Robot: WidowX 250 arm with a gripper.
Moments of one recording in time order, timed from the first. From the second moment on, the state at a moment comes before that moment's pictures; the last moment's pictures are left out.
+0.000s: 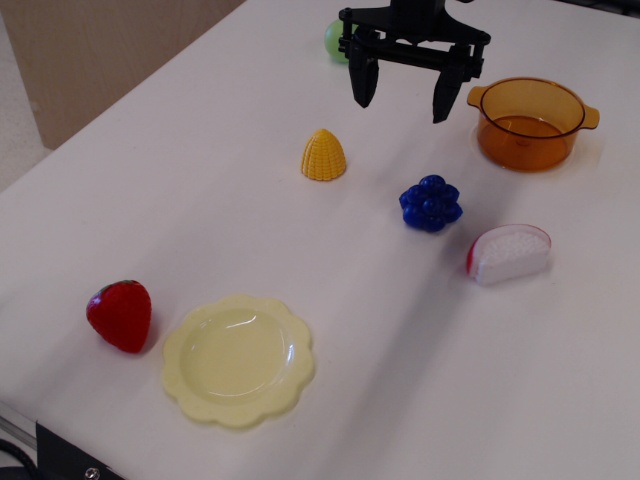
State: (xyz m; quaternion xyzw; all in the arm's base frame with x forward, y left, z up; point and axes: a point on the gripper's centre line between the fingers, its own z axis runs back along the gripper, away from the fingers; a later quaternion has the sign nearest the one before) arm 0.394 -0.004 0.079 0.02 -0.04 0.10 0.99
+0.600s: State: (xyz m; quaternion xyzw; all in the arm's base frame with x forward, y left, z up) arm 0.383 -0.019 0.061 0.05 -0.01 -0.02 1.00
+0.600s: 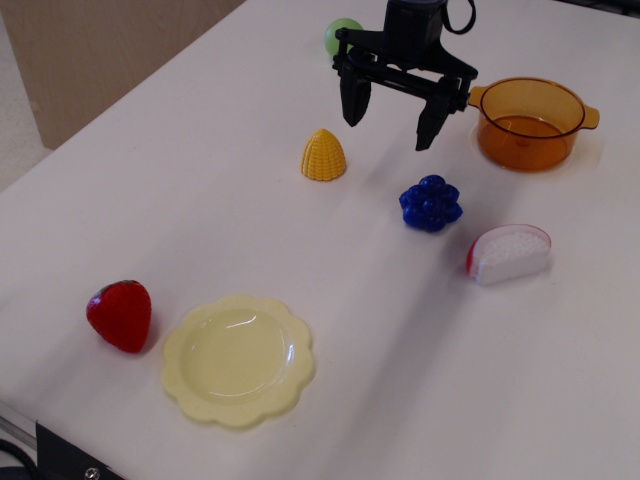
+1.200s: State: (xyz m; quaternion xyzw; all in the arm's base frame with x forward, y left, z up) arm 0.361 -0.086 0.061 -0.03 0.03 -0.27 0.96
